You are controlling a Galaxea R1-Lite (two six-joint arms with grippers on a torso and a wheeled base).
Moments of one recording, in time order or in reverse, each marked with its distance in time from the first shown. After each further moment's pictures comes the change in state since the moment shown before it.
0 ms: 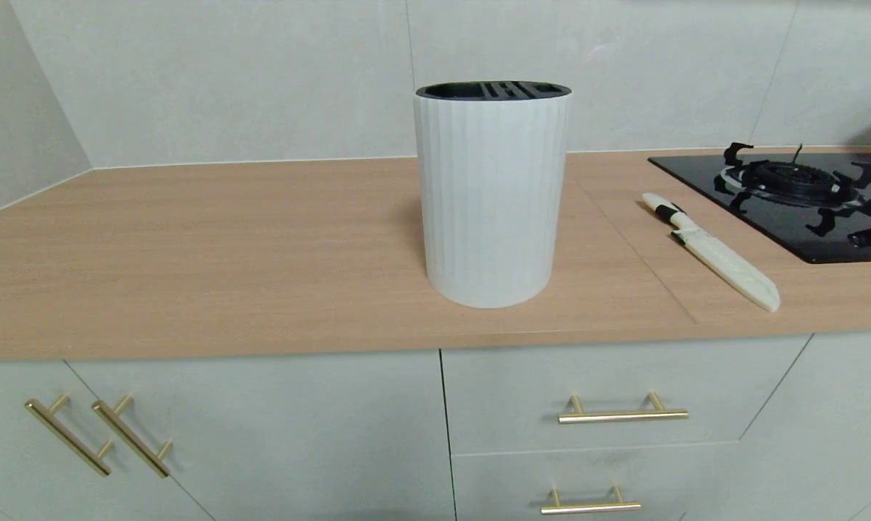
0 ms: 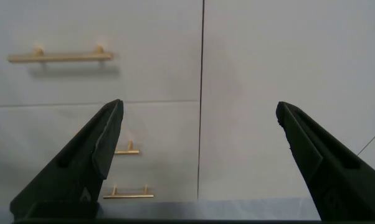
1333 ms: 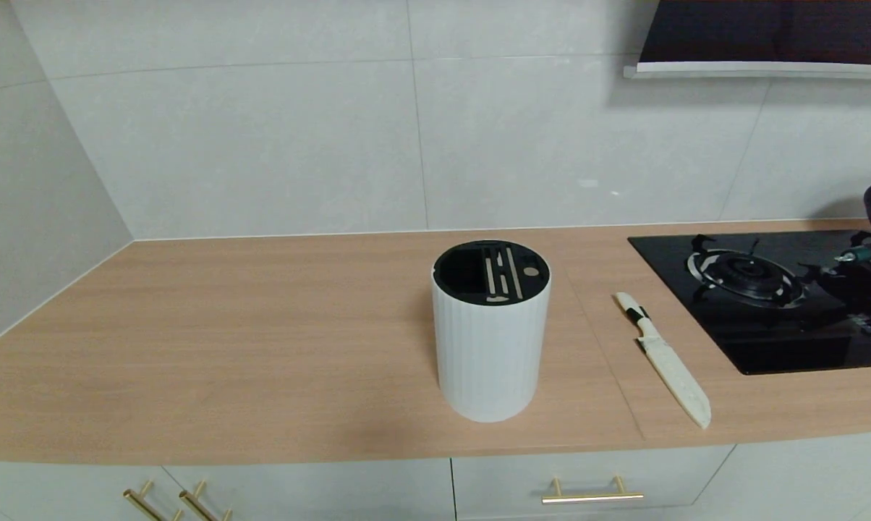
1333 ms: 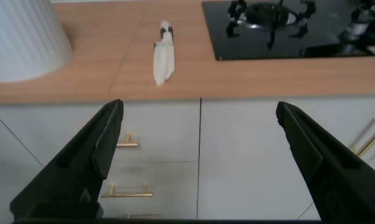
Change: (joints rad) left arm 0.000 0.000 0.000 0.000 0.000 -0.001; right arm 0.000 0.000 0.000 0.000 0.000 0.000
